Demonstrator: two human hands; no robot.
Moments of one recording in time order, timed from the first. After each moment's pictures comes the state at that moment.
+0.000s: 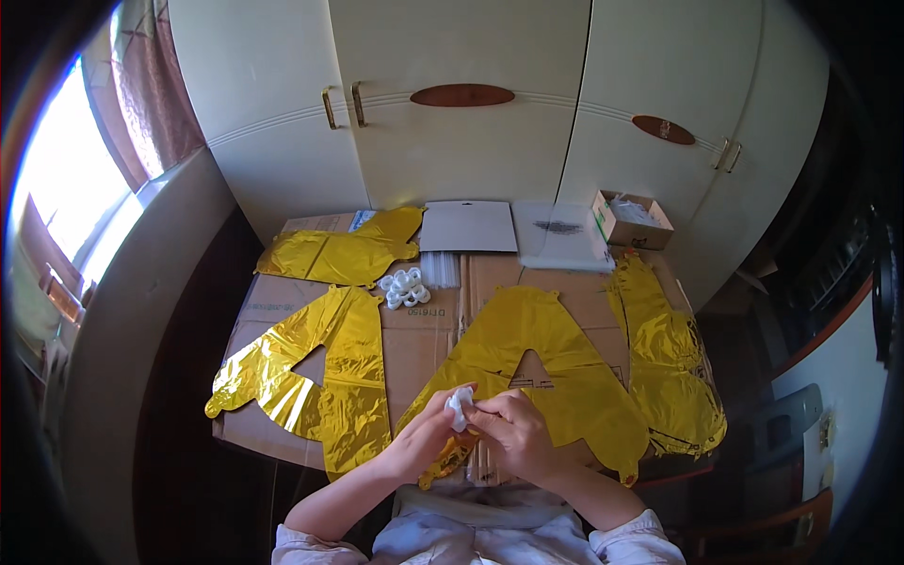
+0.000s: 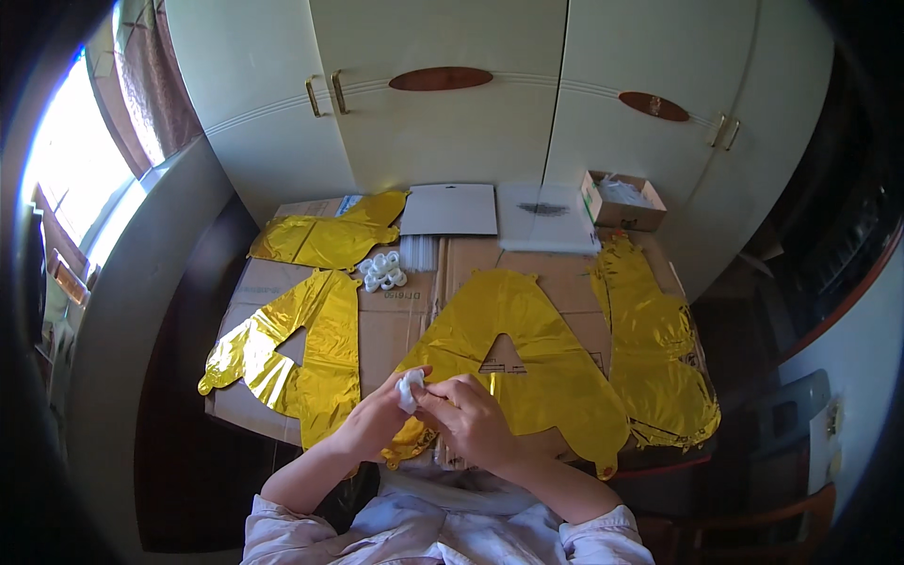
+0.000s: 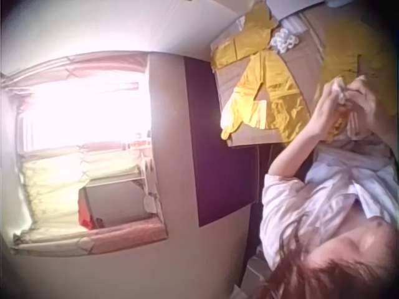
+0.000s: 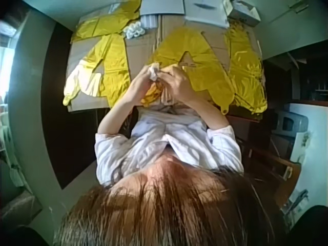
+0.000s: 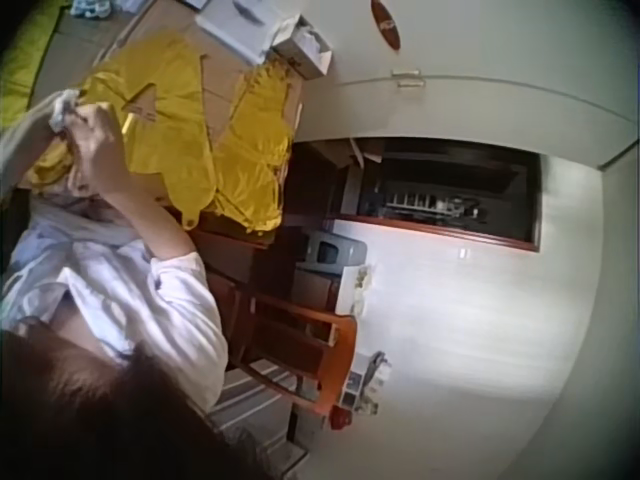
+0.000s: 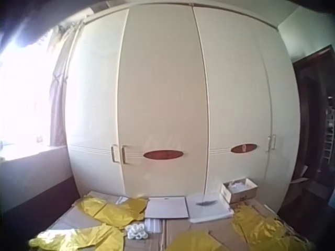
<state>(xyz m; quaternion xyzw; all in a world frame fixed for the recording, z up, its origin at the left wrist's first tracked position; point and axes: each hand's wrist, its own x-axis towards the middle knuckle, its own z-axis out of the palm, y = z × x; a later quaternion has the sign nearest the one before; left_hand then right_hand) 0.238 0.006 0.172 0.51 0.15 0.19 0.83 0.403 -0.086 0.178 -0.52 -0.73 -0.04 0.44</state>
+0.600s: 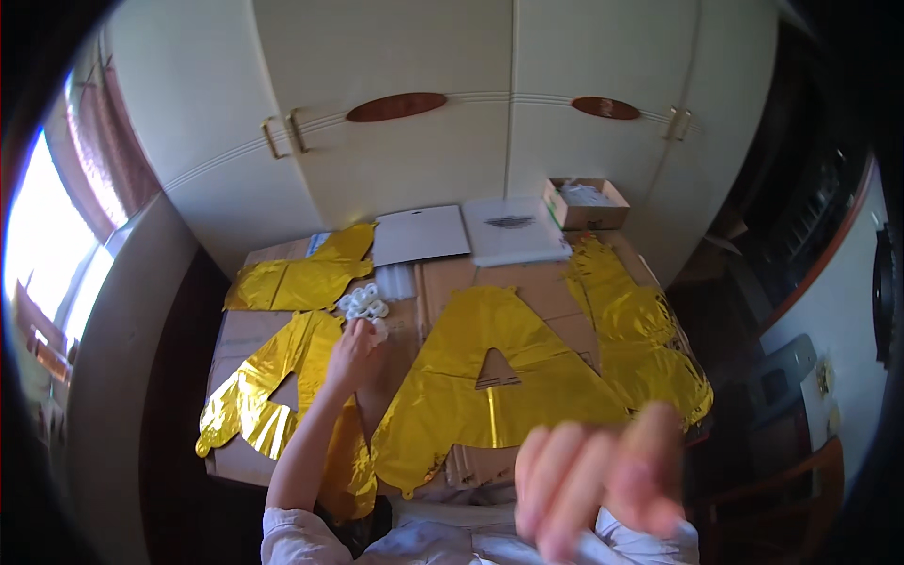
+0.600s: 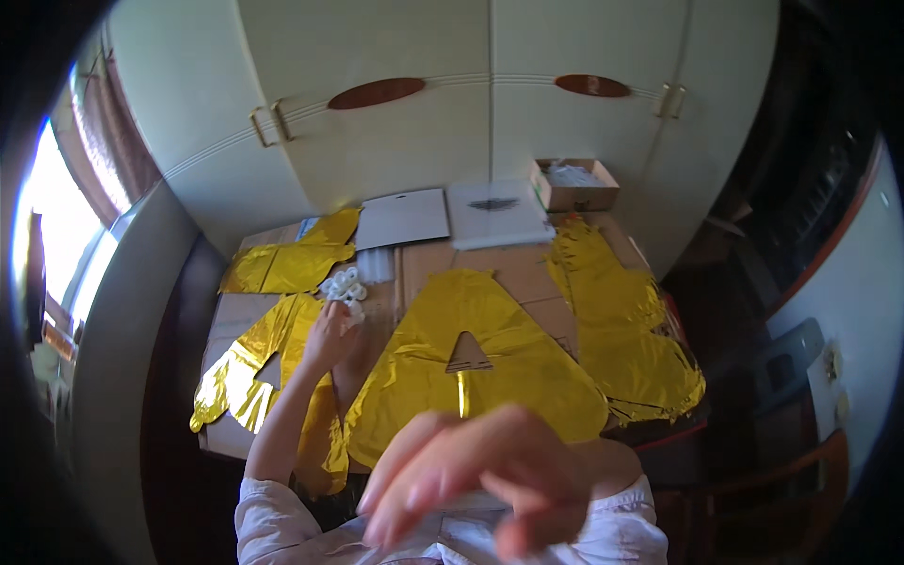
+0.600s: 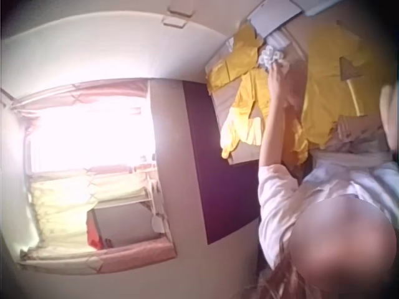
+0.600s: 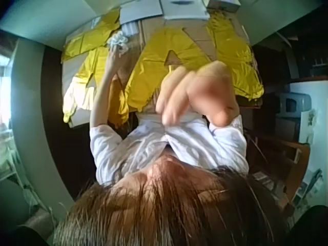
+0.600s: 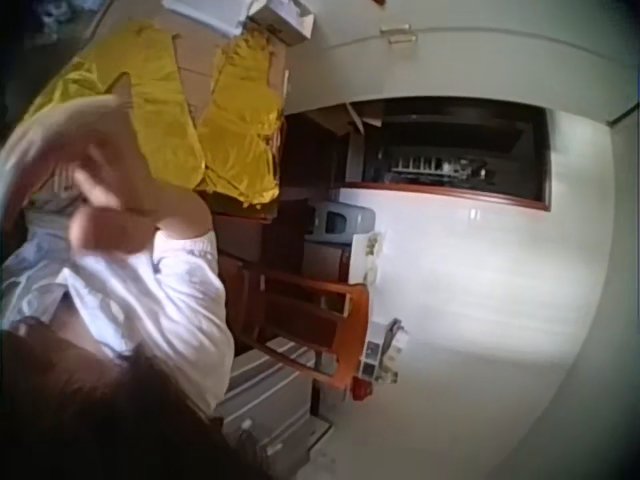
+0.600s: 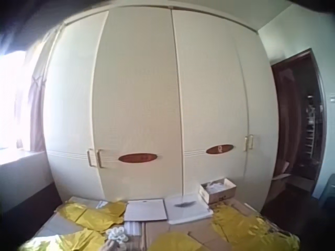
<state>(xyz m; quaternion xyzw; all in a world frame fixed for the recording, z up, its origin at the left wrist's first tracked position) 0.270 0.173 0.108 0.90 0.27 0.30 0.16 0.408 -0.139 0.325 -0.08 -0.56 0.36 0.74</state>
